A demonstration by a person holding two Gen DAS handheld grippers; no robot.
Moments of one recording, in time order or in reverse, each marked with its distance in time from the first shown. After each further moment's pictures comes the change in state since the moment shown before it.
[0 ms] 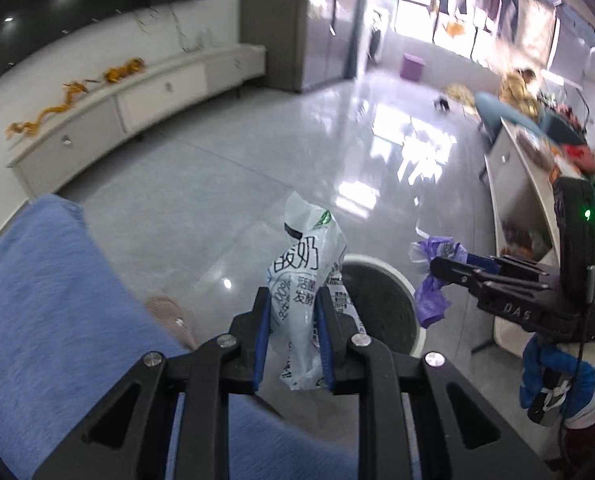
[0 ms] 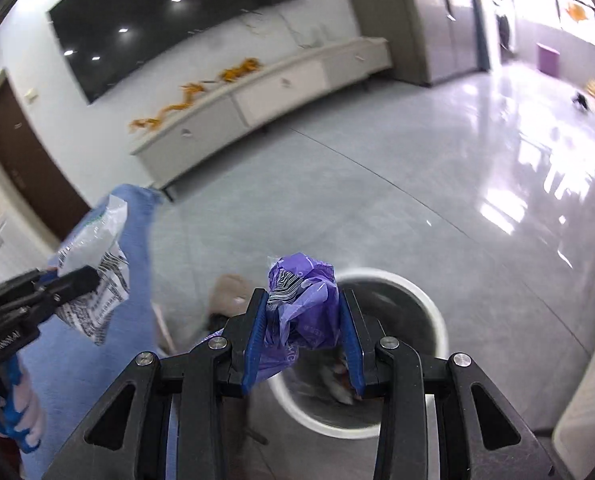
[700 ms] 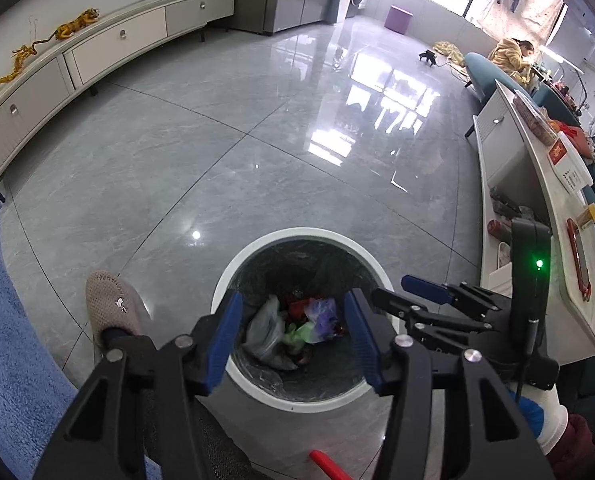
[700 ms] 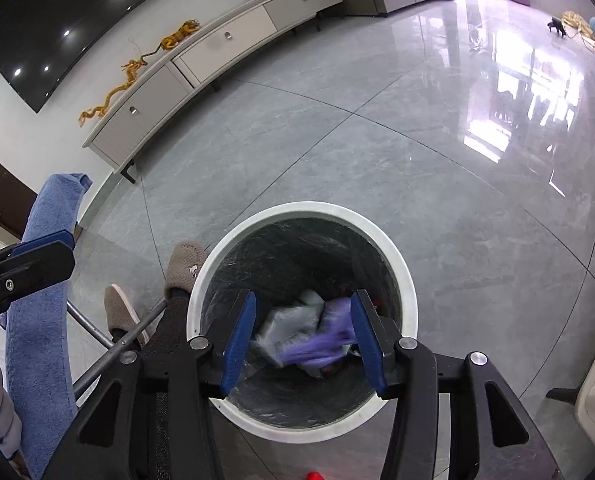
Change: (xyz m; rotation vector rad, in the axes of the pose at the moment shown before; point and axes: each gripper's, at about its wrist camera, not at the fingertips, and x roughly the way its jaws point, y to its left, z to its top) left arm 0.106 -0.048 0.027 -0.010 0.194 -0.095; right arm 0.079 -0.087 -0.035 0.152 0.165 -0.023
